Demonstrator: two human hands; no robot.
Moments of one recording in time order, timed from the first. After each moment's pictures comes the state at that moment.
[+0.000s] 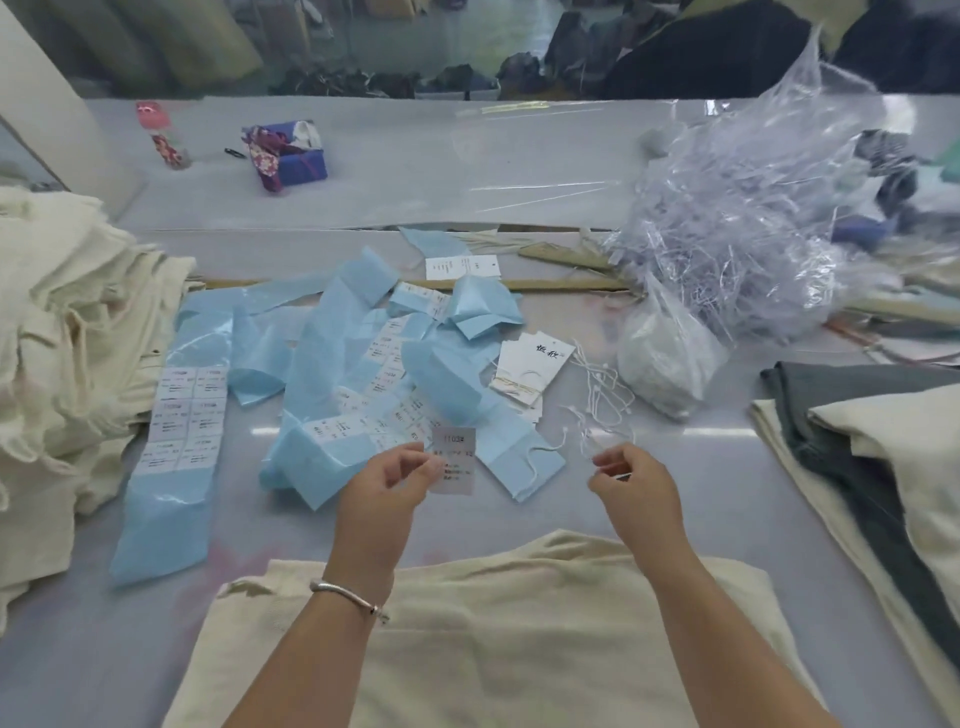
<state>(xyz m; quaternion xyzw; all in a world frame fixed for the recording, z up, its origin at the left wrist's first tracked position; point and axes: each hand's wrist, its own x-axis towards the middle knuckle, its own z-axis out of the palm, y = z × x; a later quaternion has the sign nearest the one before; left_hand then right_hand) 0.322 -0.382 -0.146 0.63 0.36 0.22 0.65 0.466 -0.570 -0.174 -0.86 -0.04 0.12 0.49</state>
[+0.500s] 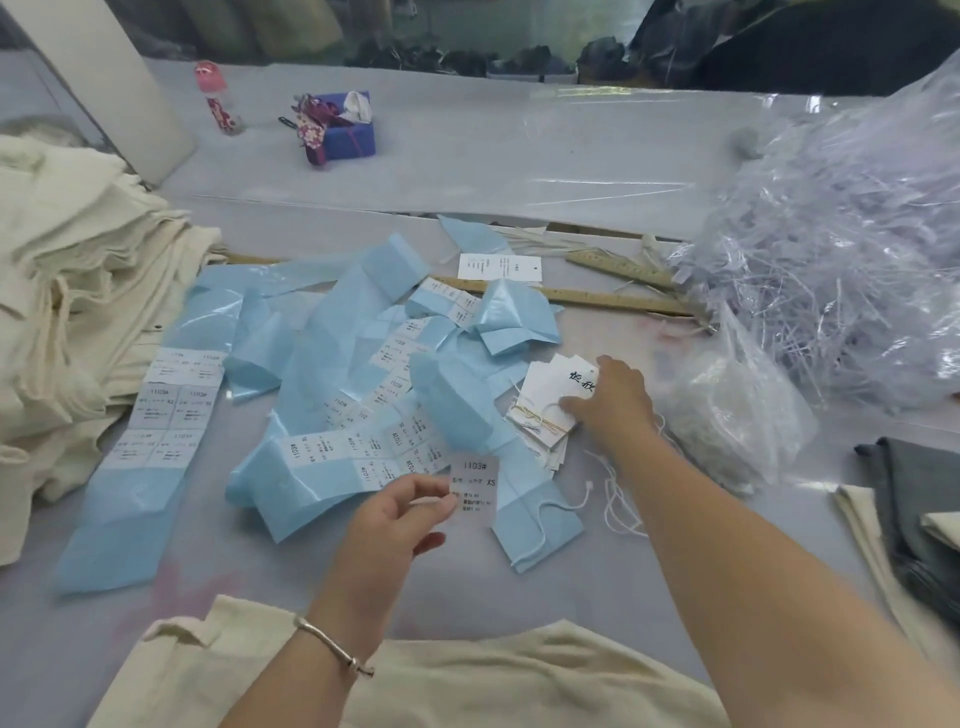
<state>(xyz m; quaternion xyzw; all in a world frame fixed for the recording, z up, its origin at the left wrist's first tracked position) 0.365 -0.383 -0.166 0.57 0.38 0.17 0.71 0.648 -0.451 -0.208 -0.95 -0.21 0.10 0.22</state>
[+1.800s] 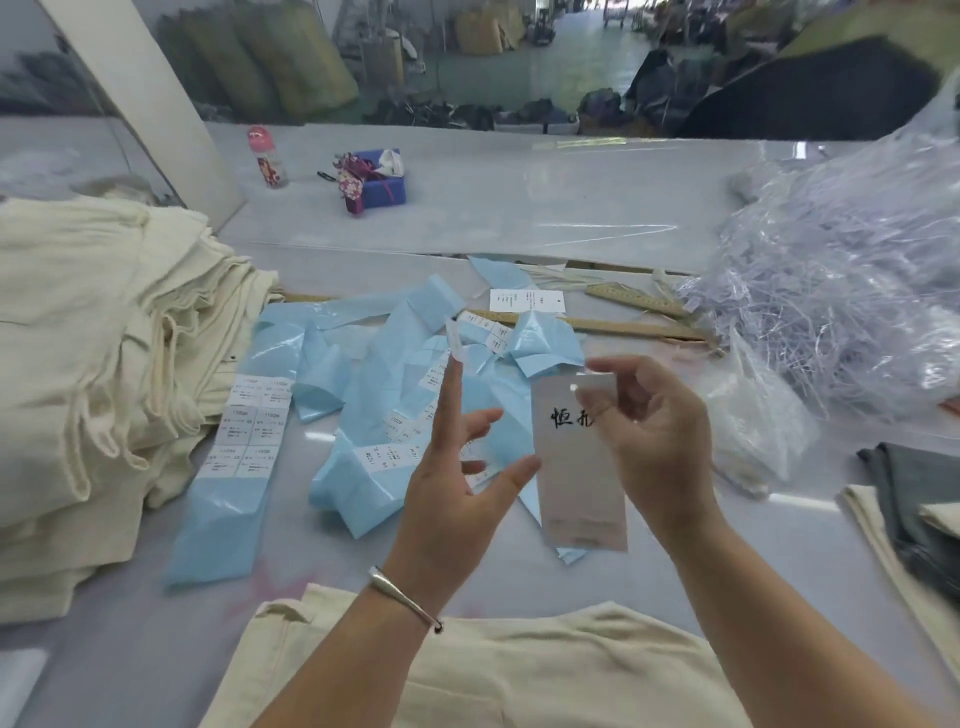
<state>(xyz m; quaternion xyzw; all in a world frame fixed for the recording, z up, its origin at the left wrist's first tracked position) 0.347 -0.383 -0.099 0.78 0.18 0.33 0.50 0.487 -0.492 -0.081 -0.68 -0.32 -0.01 0.66</state>
